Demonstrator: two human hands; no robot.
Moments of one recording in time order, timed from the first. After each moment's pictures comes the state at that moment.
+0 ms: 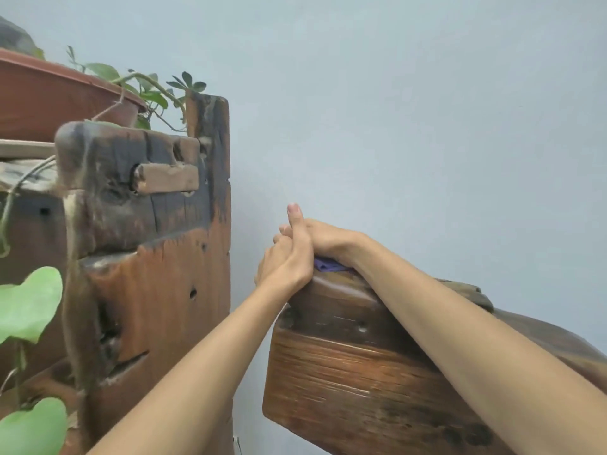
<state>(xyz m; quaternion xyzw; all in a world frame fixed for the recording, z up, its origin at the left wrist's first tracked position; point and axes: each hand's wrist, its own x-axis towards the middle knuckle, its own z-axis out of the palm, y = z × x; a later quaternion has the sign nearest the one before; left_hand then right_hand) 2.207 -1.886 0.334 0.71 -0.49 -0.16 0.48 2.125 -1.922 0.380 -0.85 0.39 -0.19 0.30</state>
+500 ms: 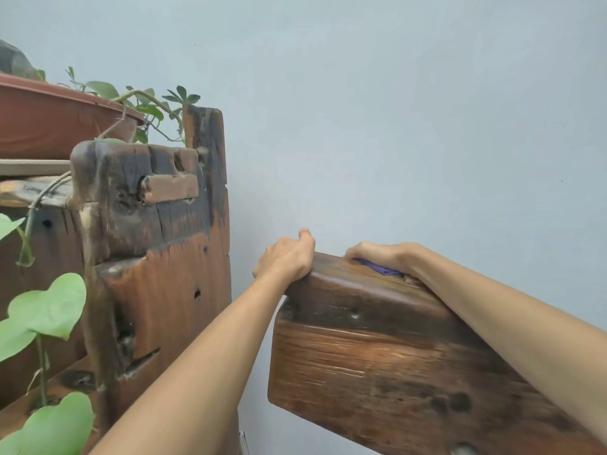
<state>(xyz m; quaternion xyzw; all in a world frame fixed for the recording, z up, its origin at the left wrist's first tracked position) 2.207 -1.882 0.344 0.77 -0.53 -0.13 0.35 2.019 -1.948 0.357 -0.78 0.55 -0.10 0.28</state>
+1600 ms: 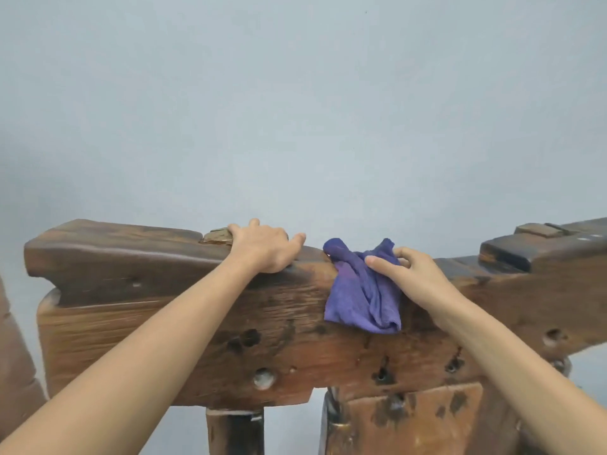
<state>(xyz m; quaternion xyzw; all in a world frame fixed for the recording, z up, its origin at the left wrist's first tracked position) 1.950 -1.876 0.314 0.59 -0.80 0.09 0.07 1.719 -1.754 0.276 -0.54 0.67 -0.48 0.18</state>
